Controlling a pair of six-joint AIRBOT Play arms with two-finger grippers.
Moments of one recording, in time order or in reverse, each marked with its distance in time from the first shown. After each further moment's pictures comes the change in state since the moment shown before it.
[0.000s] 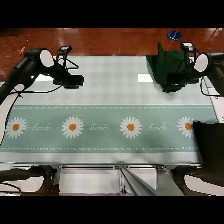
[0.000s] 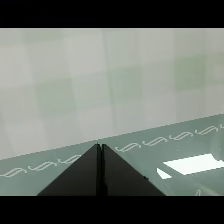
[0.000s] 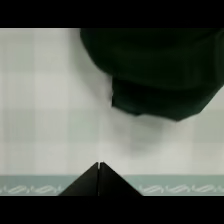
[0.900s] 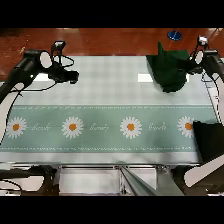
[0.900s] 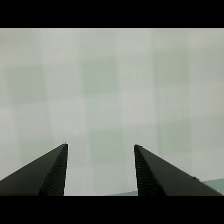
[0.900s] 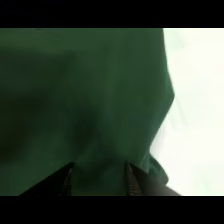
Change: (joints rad) left arm 0.045 -0.034 0.000 0.134 0.164 -0.004; right arm -0.227 -0.505 0.388 -0.040 -0.235 0.141
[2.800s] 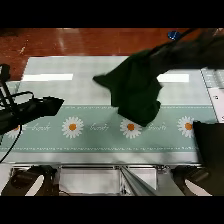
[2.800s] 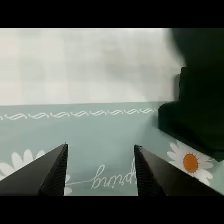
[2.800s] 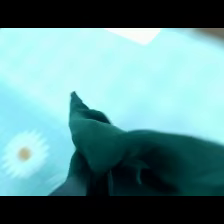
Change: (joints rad) left arm 0.045 1.038 -0.715 -0.340 0.076 0.000; right arm 0.573 0.805 -0.294 0.571 0.241 -0.422
